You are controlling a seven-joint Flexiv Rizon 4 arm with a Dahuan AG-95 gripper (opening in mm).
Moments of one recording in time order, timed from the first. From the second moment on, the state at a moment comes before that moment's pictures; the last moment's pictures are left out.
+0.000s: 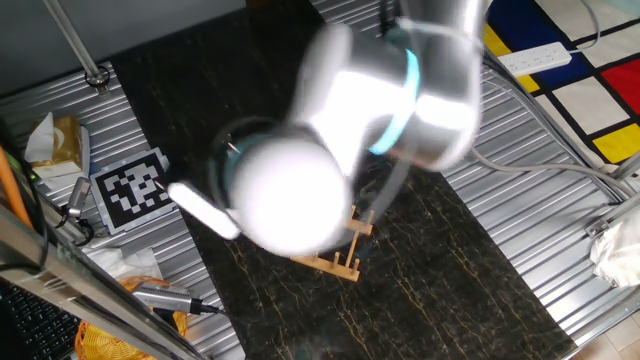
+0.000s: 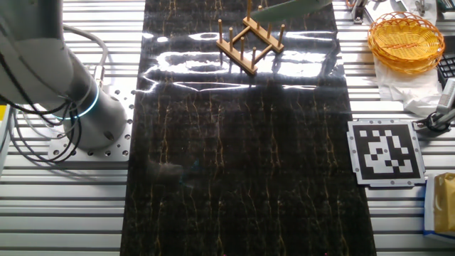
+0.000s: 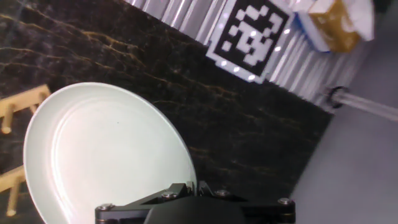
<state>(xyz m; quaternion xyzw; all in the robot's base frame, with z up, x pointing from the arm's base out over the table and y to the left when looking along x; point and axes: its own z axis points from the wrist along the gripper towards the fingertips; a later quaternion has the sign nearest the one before) 0.543 0.148 0.307 0.24 -0.91 0.33 0.08</state>
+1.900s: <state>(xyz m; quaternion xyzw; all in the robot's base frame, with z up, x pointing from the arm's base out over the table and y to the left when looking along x) 0.542 0.140 0.305 0.33 -0.86 0.40 0.01</state>
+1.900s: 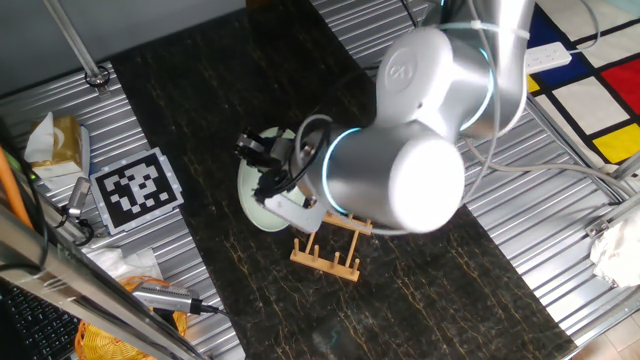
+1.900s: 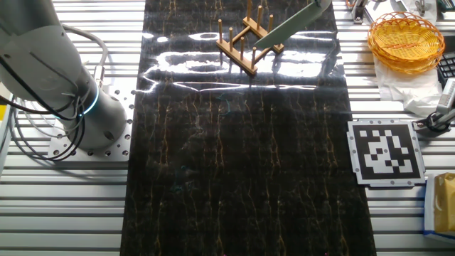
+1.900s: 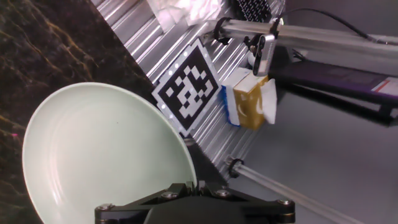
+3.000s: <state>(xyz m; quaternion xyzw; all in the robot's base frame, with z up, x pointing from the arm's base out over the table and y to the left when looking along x) 0.507 0.216 0.330 0.40 -0.79 0.47 0.01</state>
